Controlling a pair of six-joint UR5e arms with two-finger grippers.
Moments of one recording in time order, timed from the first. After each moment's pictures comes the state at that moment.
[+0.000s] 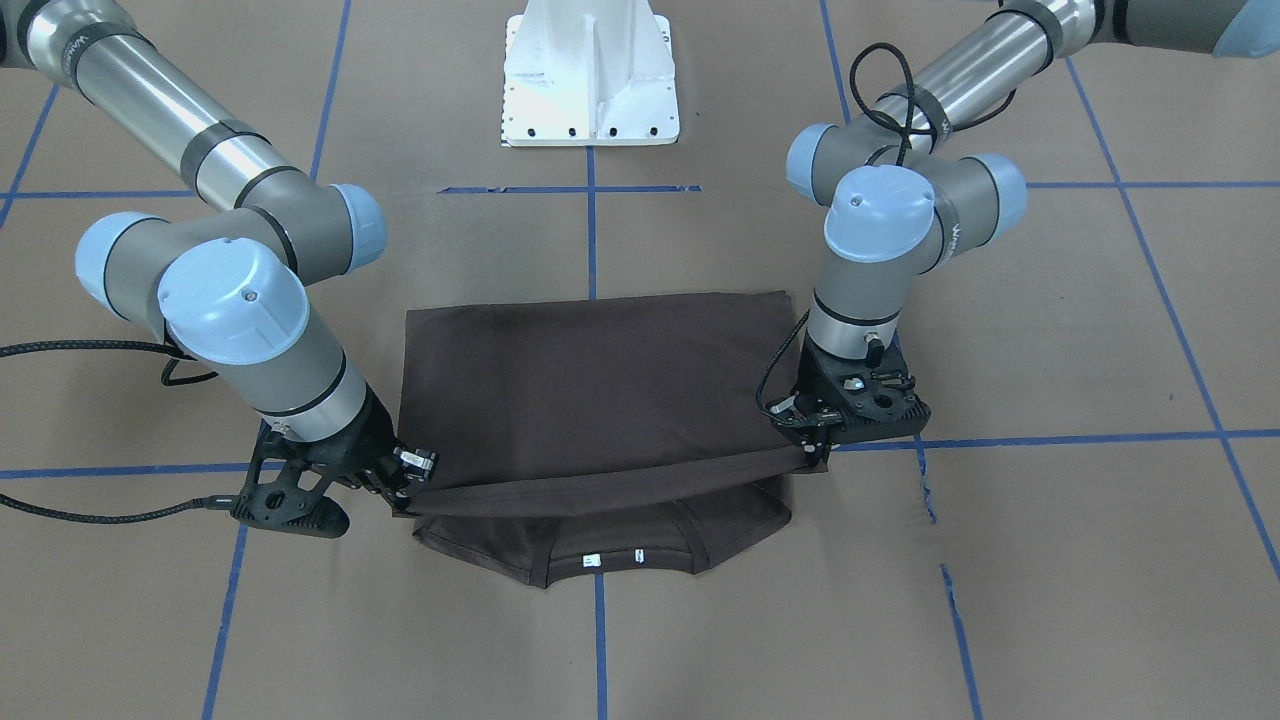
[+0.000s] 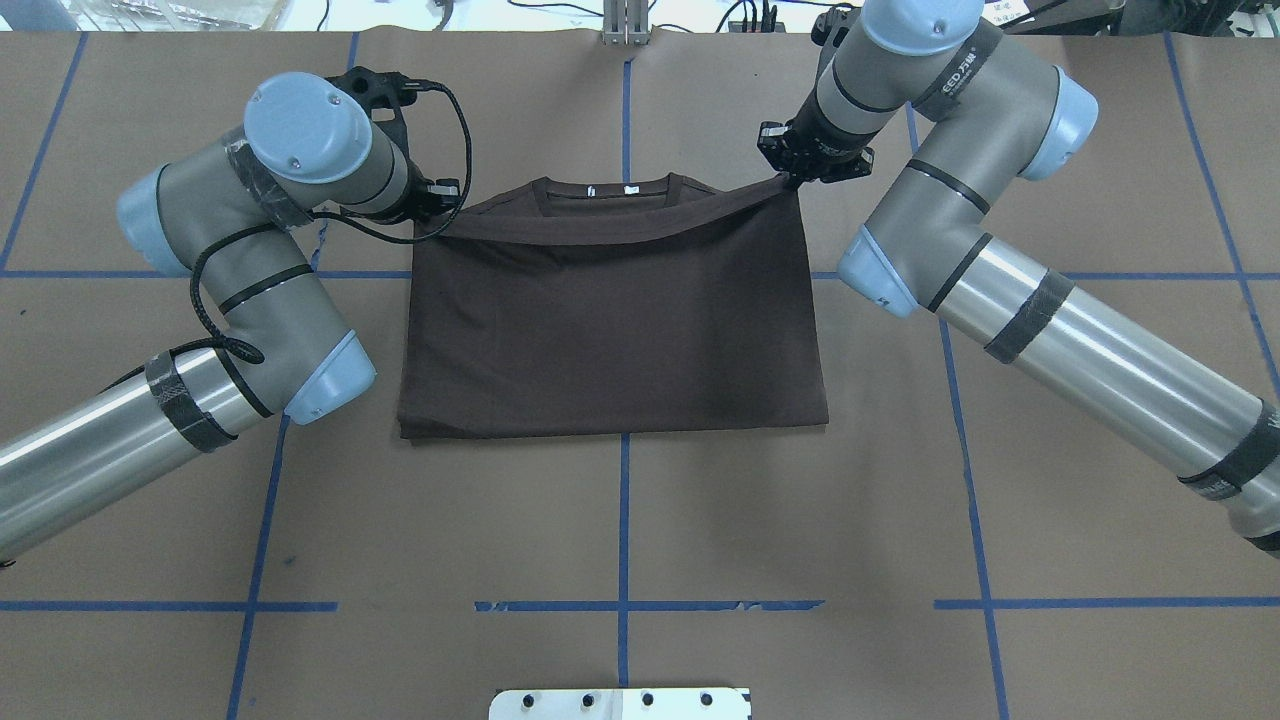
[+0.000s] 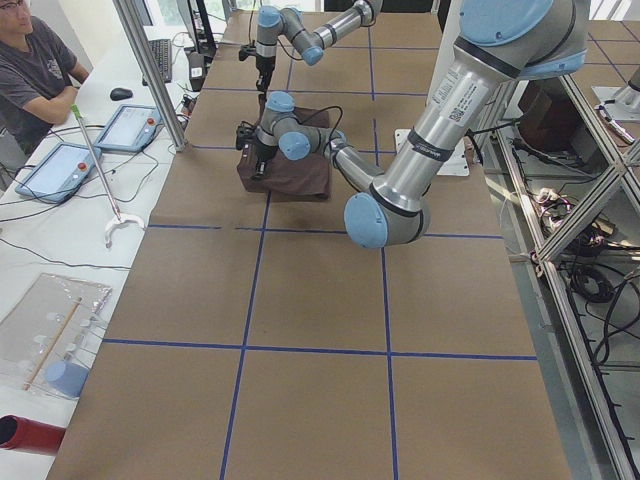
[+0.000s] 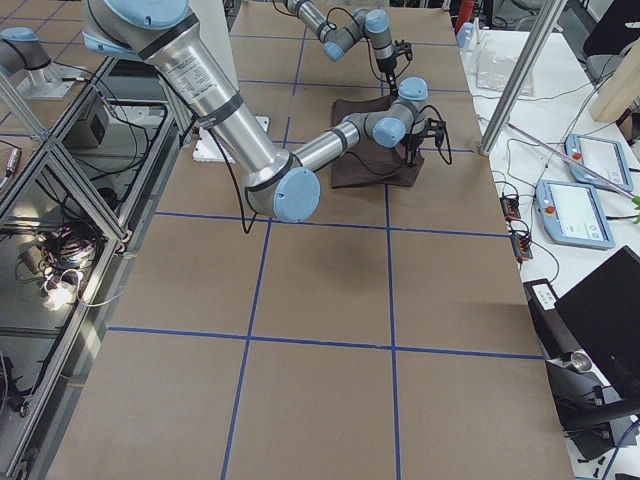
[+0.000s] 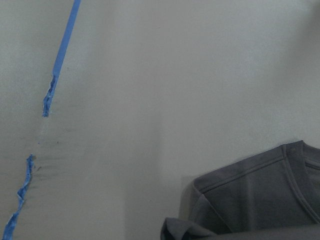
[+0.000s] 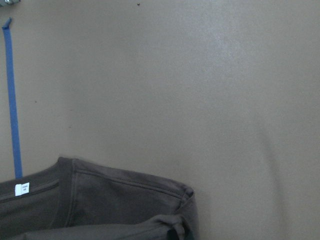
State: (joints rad) left arm -0.76 -2.20 -1.47 -1.87 -1.74 -1.15; right arm 0.87 -0.84 1.31 -1.24 2.04 1.20
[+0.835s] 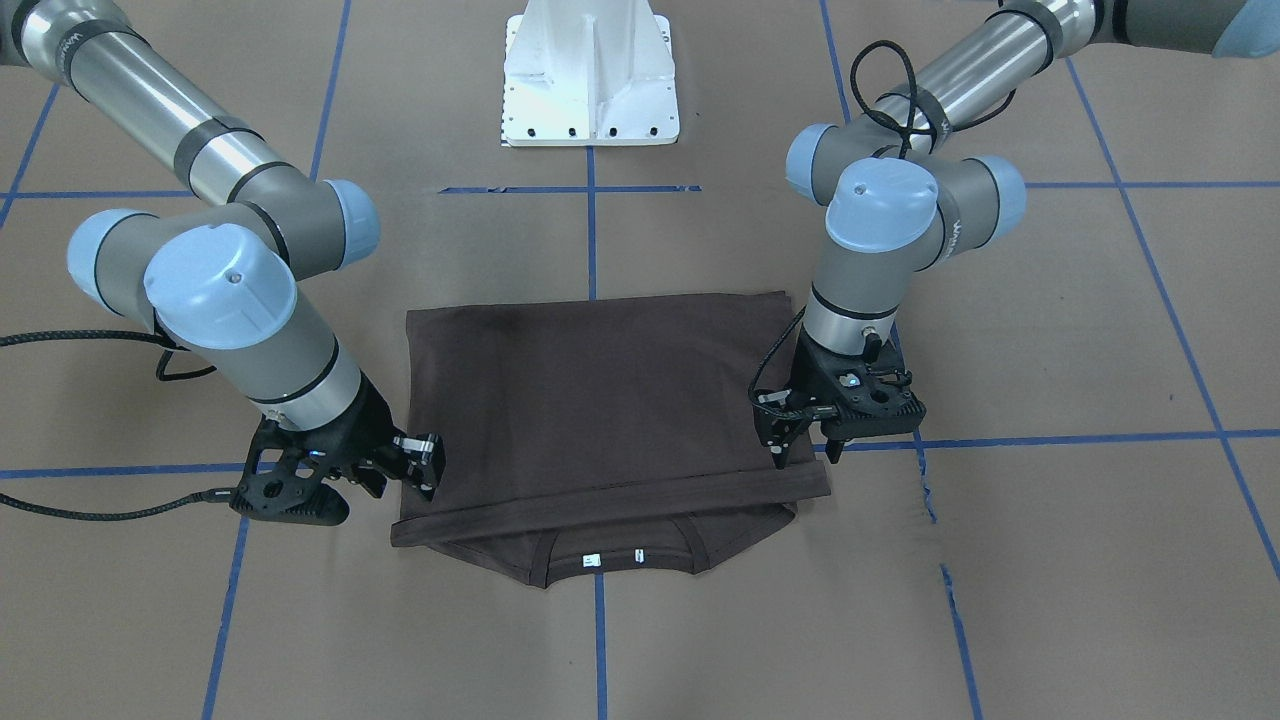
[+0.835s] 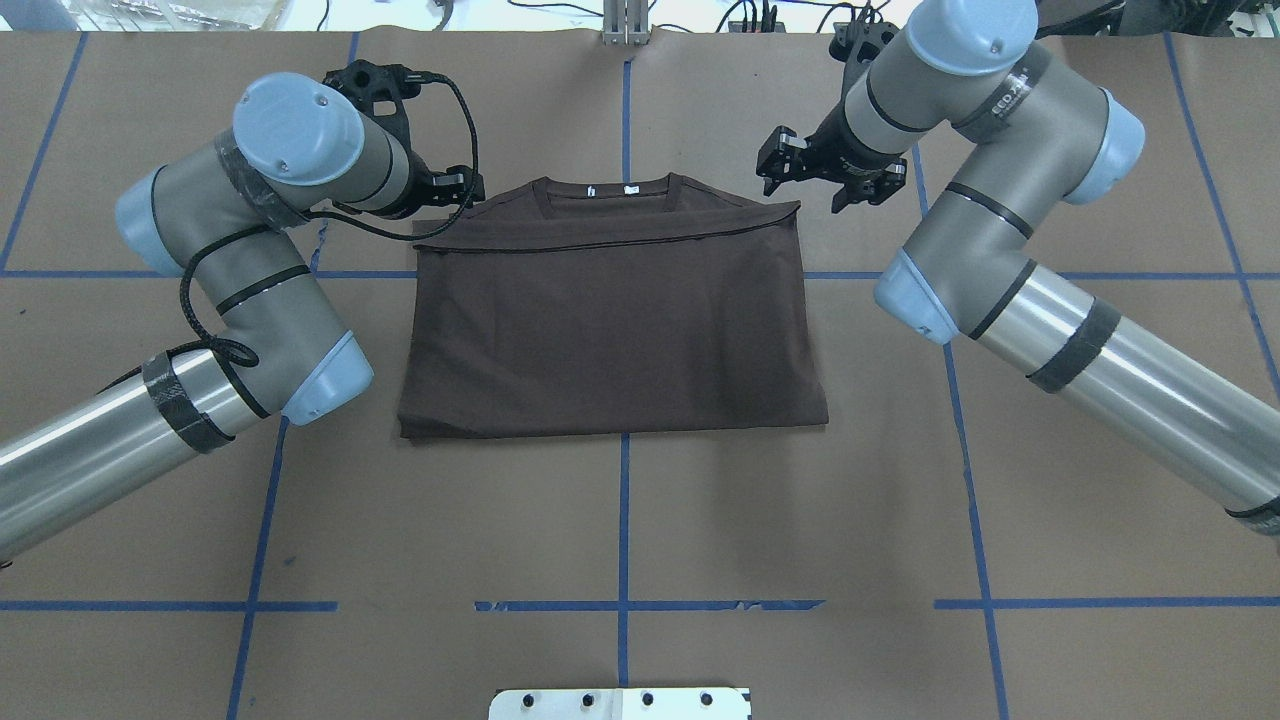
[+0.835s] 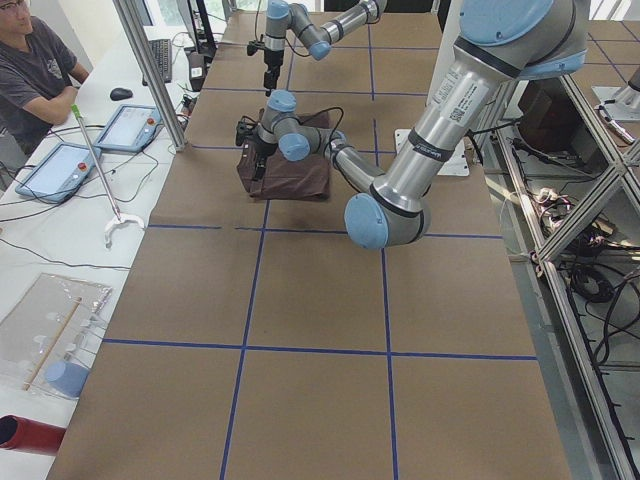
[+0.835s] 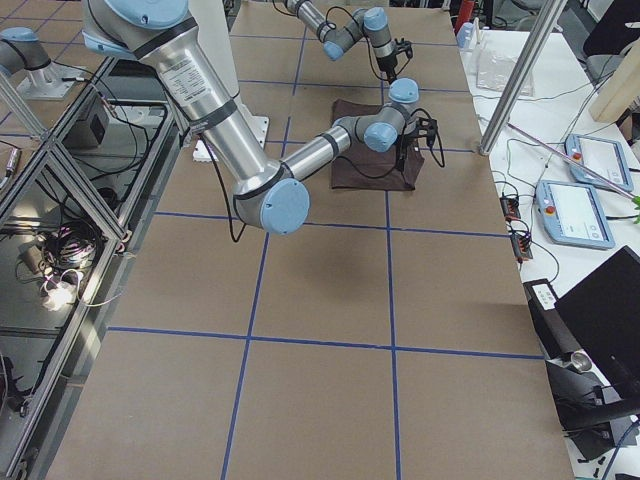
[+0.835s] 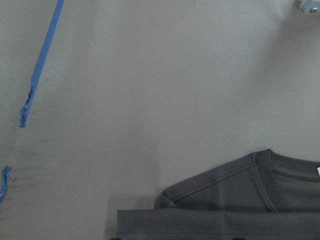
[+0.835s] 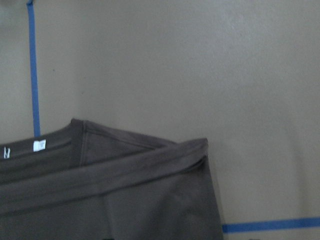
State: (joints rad) left arm -0.76 -2.19 -1.47 -1.95 -1.74 -1.16; right arm 0.86 -0.97 1.48 -1.22 2.09 1.20
